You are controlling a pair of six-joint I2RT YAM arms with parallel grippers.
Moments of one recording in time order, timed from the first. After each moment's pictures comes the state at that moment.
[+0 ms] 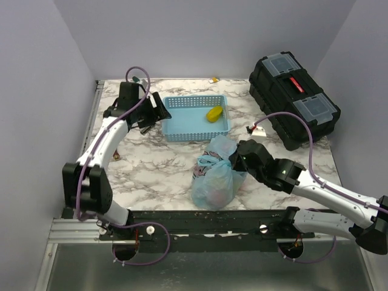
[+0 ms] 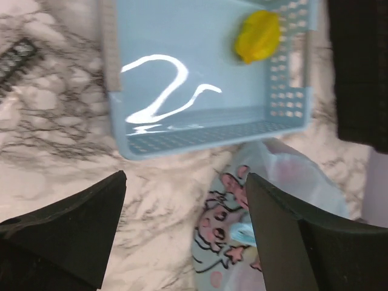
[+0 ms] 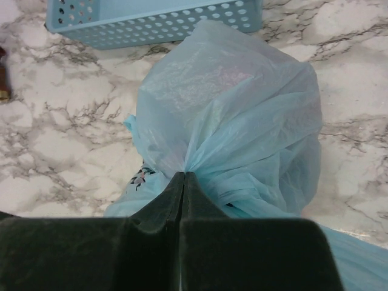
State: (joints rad) left arm -0.15 1.61 1.34 -0.53 0.29 -0.51; right arm 0.96 1.02 0.86 -0.52 0.51 0.78
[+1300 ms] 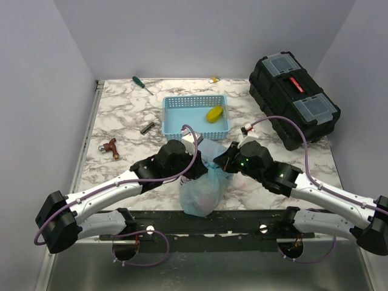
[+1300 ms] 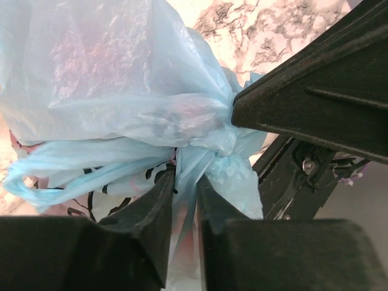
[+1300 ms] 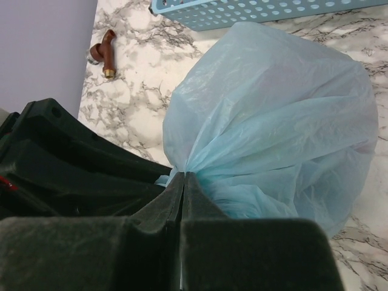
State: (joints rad) left arm -0.91 1.10 0.73 -0.13 0.12 -0.48; right arm 0.96 1.01 0.77 -0.23 0.24 0.88
